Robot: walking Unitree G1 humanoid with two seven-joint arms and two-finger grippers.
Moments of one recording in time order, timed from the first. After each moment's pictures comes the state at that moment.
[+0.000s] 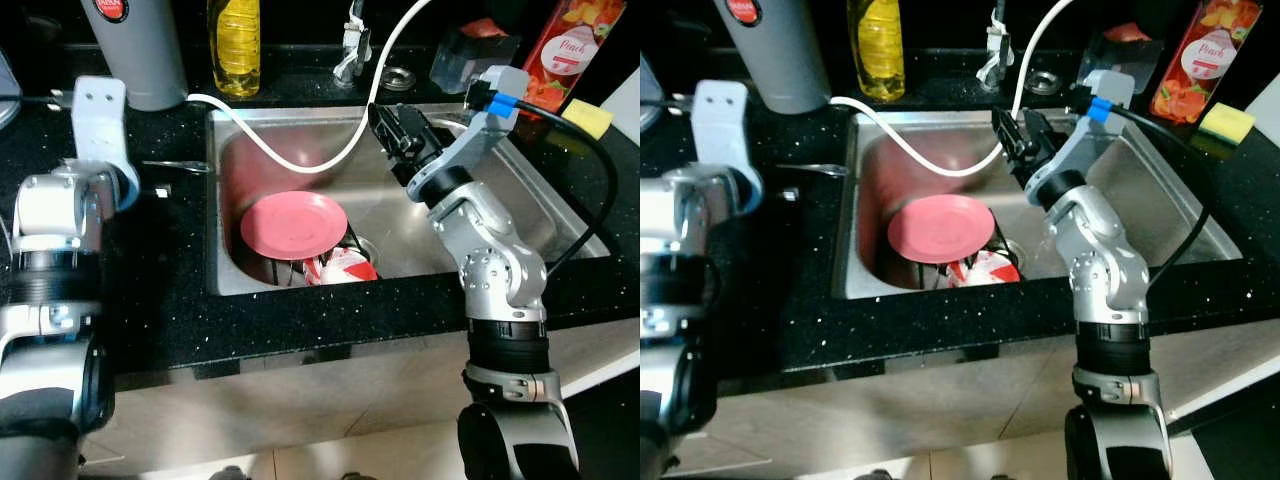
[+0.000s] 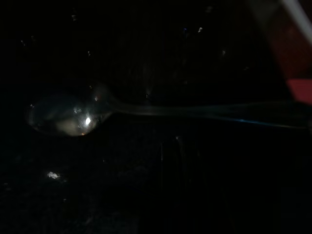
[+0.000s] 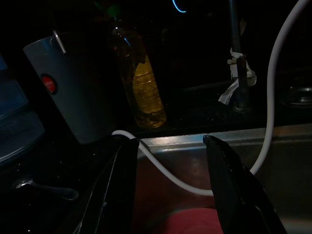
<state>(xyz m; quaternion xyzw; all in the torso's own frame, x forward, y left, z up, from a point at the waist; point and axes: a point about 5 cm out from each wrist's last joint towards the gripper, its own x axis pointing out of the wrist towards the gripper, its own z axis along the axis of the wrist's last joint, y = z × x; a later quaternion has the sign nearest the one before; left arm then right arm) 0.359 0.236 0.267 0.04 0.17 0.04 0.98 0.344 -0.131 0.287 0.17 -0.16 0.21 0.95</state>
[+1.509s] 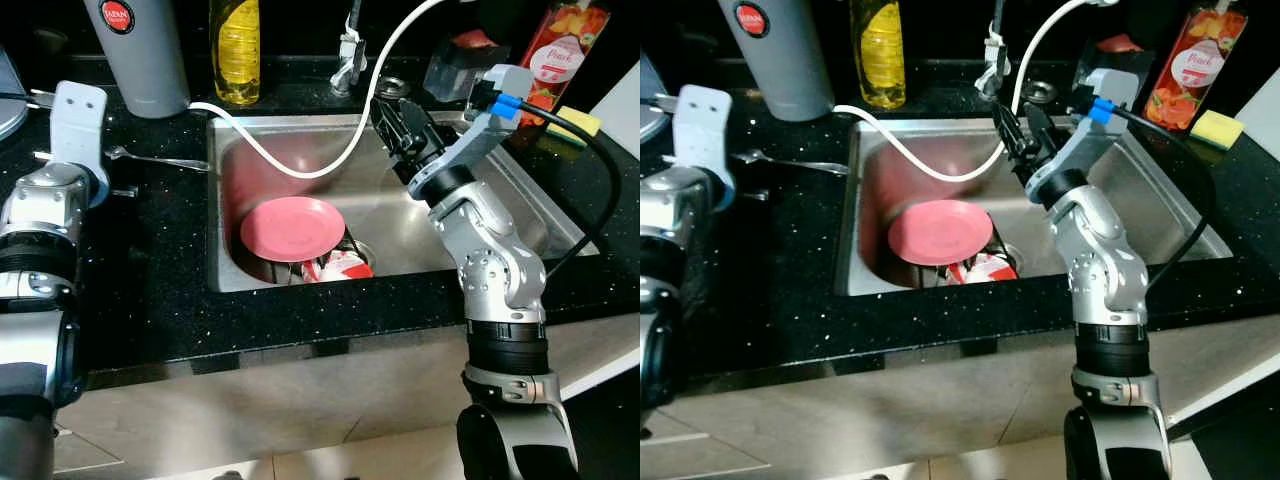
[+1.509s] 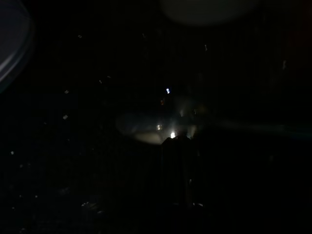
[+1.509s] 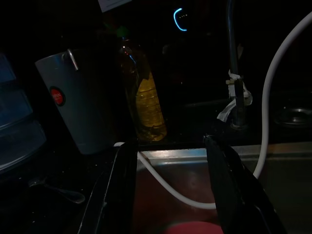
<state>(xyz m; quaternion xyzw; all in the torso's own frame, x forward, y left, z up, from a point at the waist) 0.386 0.294 0.257 0.06 0.12 0.09 0.99 0.341 -0.131 0.290 0.16 -0.18 0.21 0.95</state>
